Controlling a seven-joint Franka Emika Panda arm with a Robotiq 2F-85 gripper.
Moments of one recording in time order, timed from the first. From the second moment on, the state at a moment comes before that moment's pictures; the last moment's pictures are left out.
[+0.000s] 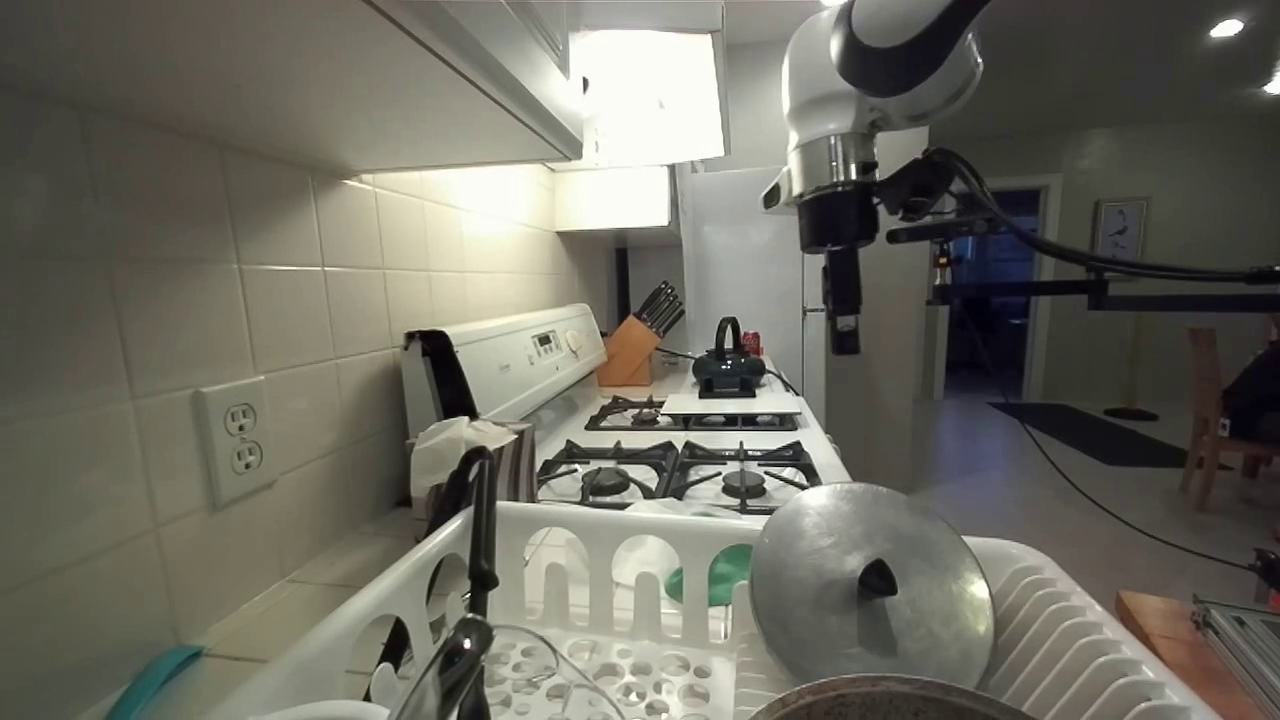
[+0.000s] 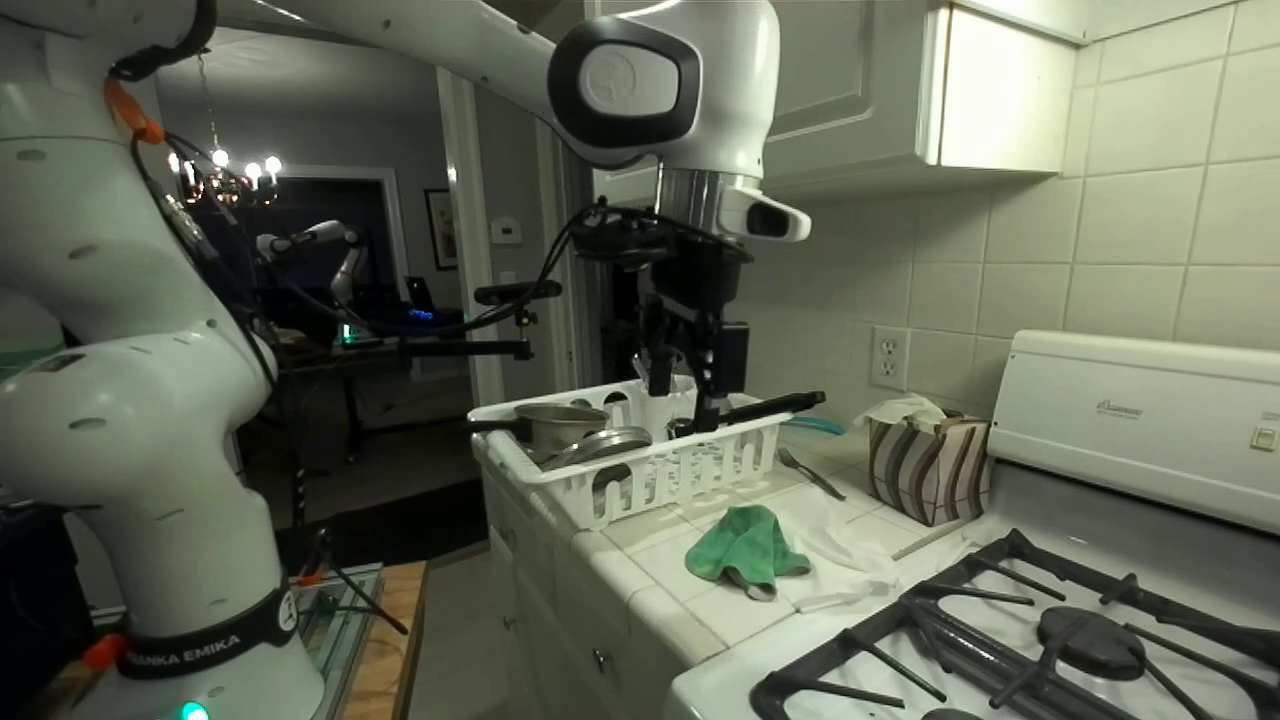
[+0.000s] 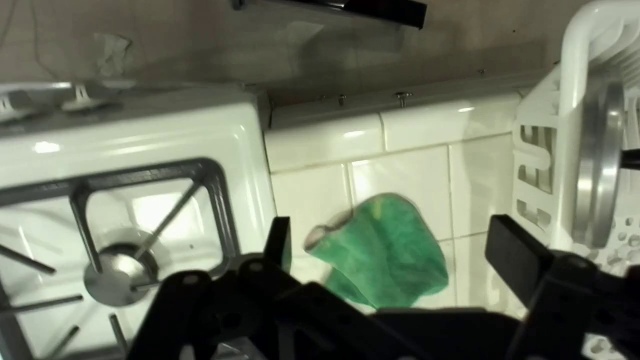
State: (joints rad) arm -0.02 -0.23 -0.14 -2.24 0.03 1.92 -0.32
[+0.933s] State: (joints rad) arm 0.17 -0.01 0.12 -2.02 0.03 1.87 -0.39
